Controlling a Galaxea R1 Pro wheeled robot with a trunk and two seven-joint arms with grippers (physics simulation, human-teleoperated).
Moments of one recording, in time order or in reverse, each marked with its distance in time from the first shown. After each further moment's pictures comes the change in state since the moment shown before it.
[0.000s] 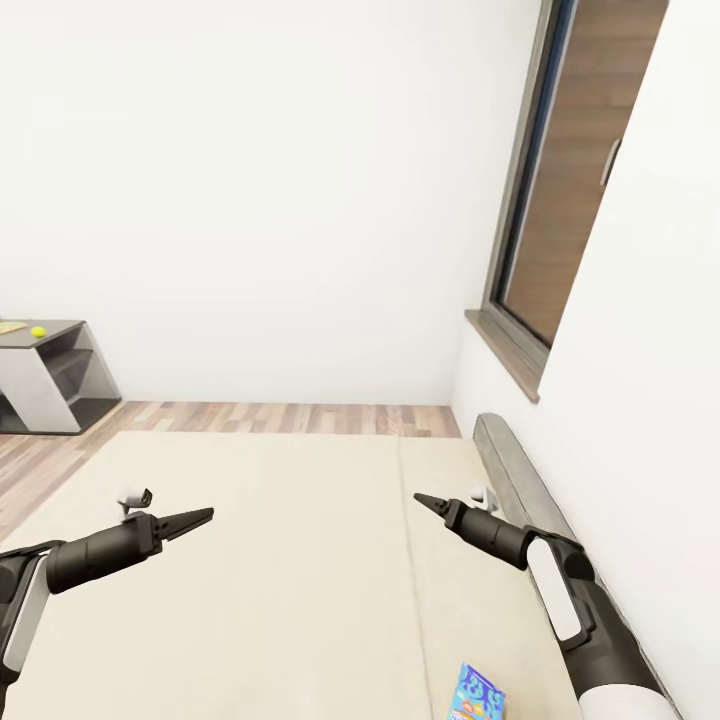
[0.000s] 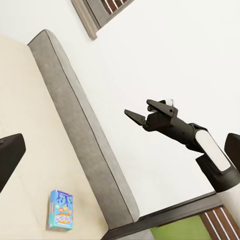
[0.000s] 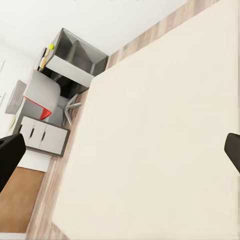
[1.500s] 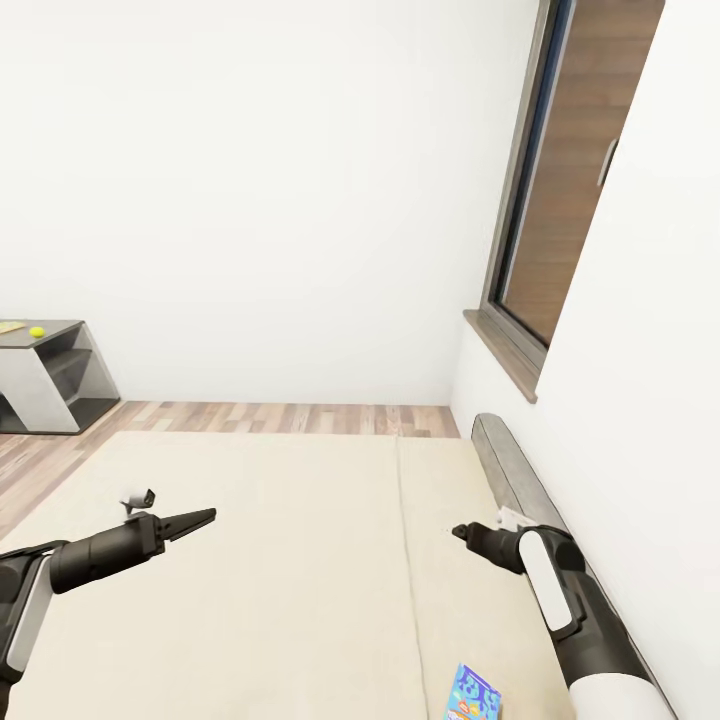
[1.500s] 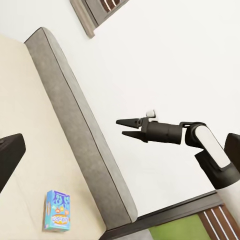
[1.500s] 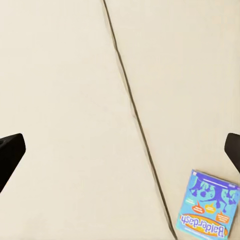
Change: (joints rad) left arm 0.000 -0.005 -0.007 0.000 0.000 0.000 0.000; right arm -0.025 0.018 0.010 0.004 0.012 0.108 -0.741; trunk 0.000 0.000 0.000
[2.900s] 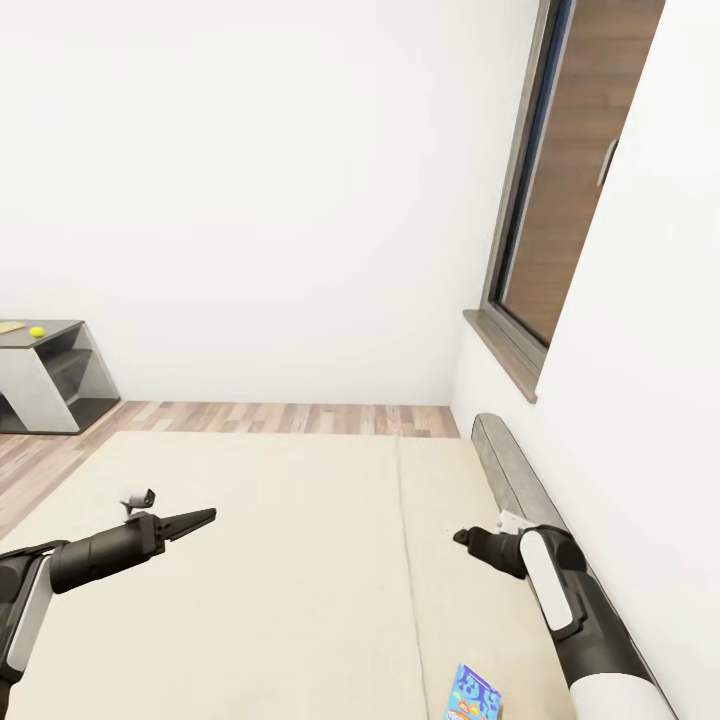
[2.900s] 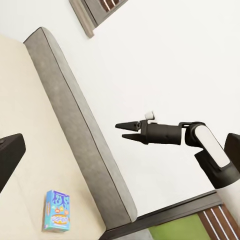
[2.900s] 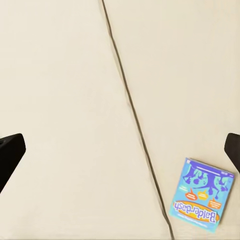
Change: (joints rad) left arm 0.000 0.000 -0.001 -0.001 0.000 0.000 -0.002; right arm 0.000 -0.002 -0.003 -0.002 0.003 0.053 -0.015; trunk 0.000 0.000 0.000
